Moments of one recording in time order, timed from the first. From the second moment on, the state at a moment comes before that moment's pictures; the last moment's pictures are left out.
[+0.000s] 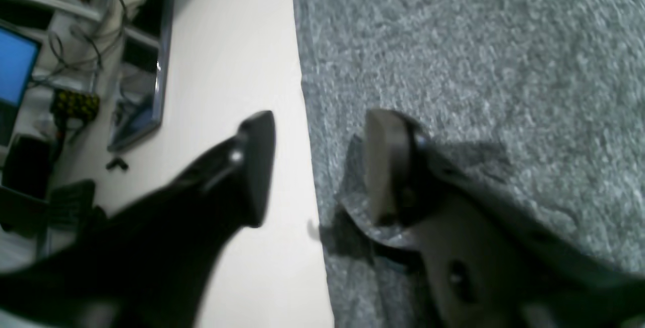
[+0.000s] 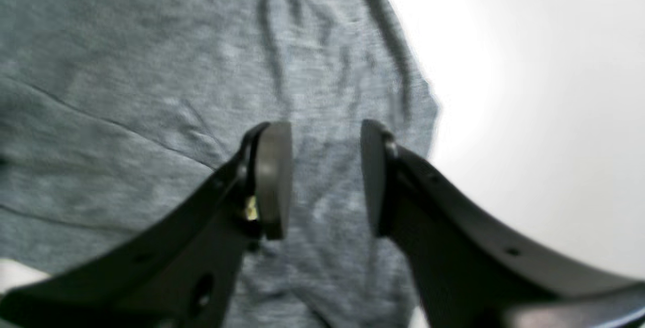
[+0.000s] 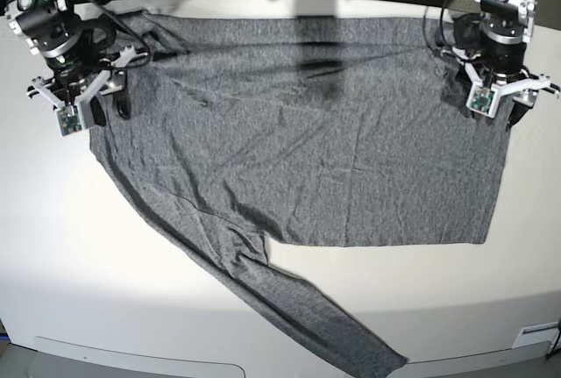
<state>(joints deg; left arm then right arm) 30.4 -22.8 3.3 108.0 17.3 8.4 22.7 -30.7 15.8 22.6 122.2 18.2 22.2 -43.0</state>
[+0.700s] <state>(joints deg) 29.2 -17.1 3.3 107.9 12.1 8.4 9.7 -28.0 12.9 22.7 122.2 30.6 21.9 -37.7</state>
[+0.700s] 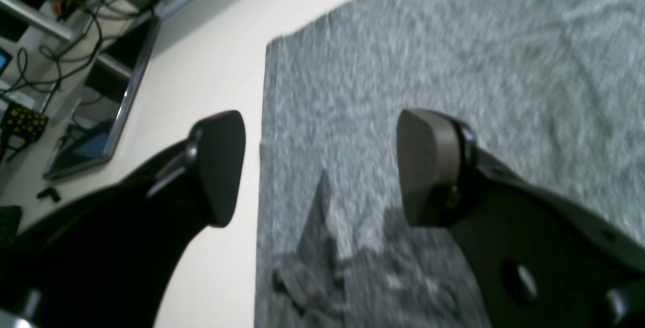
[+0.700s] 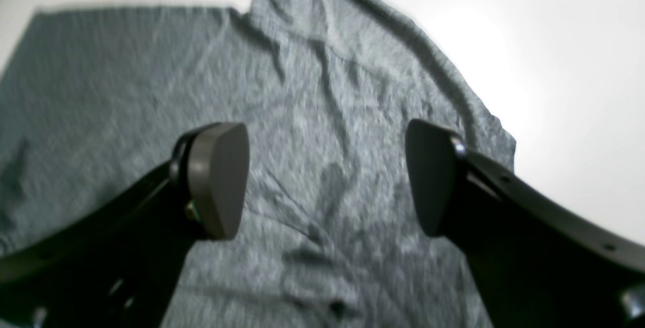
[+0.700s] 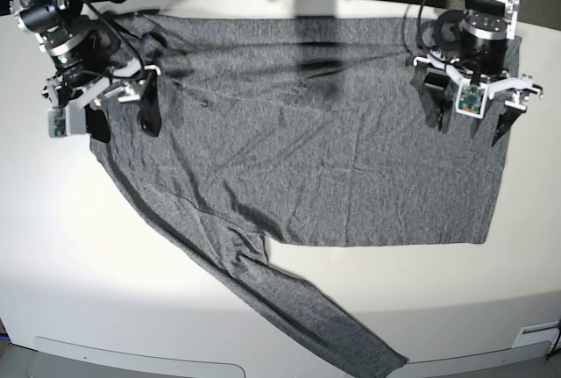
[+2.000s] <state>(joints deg) -21.5 -16.8 3.3 108.0 4.2 8.9 27.0 19.5 0.0 12.5 122.4 33.0 22.0 -48.2</state>
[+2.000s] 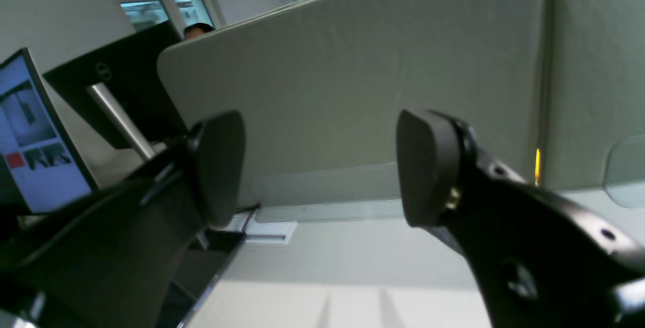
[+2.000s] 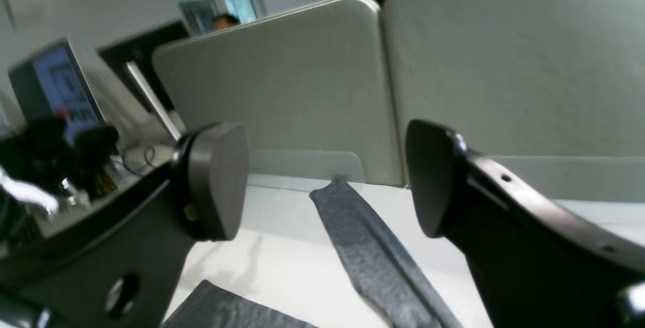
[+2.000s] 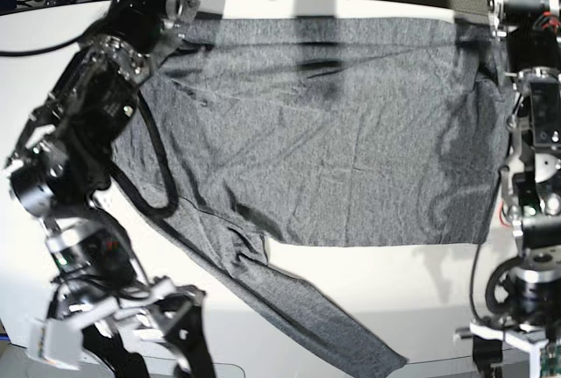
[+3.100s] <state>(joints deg) -47.5 -24.0 3.3 61.2 -9.5 -22.1 31.7 42.2 0.2 5.7 89.5 20.3 22.4 -55.0</state>
